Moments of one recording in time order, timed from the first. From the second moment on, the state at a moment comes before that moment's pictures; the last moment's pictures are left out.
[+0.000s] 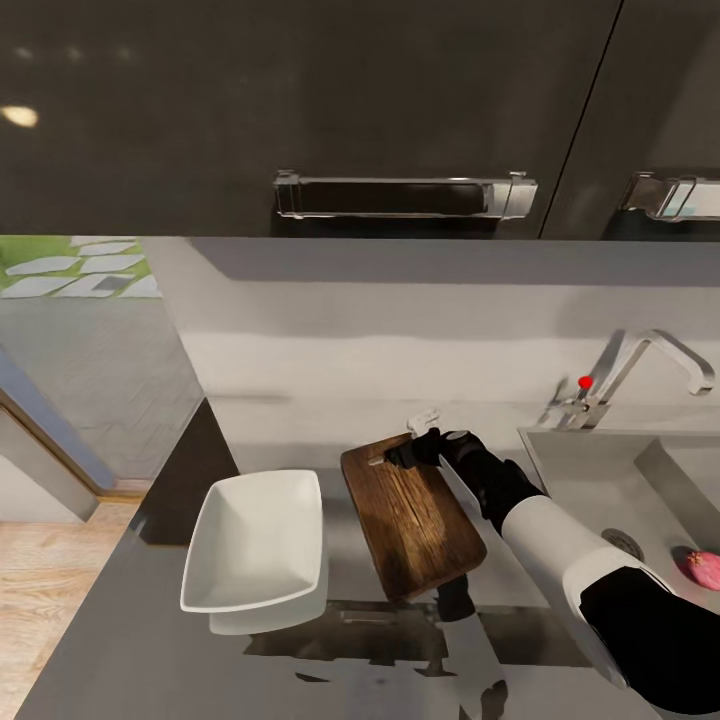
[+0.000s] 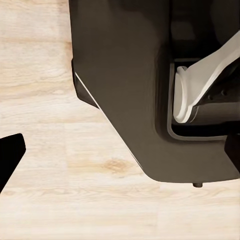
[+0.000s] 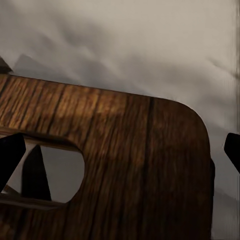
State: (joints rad) left arm 0.43 -0.04 -0.02 -0.42 -0.04 -0.45 0.02; right arm -1.03 0.02 0.47 -0.55 -0.10 0.42 0.23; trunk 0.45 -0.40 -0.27
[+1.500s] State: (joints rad) left arm 0.43 -0.04 -0.02 -0.42 -0.04 -0.45 0.02; right arm -1.03 0.02 0.47 -0.55 -0.09 0.47 0.19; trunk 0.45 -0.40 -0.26
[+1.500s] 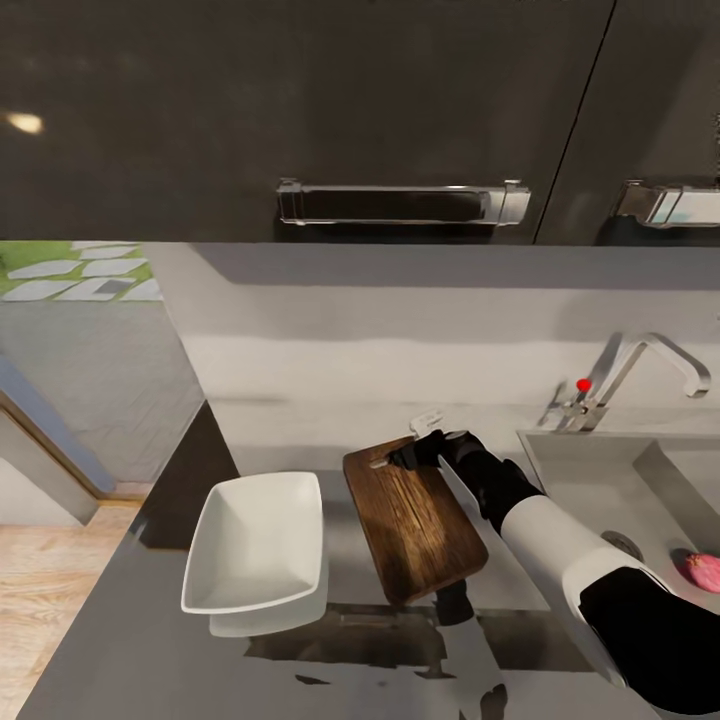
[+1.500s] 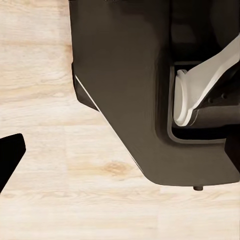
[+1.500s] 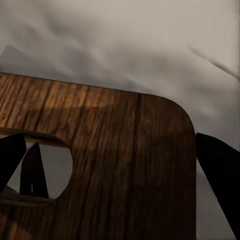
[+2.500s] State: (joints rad) left arm 0.43 -0.04 -0.02 -0.42 -0.04 -0.45 0.02; right arm -1.03 0.02 0.47 -0.48 -0.09 0.47 0.19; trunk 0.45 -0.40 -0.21
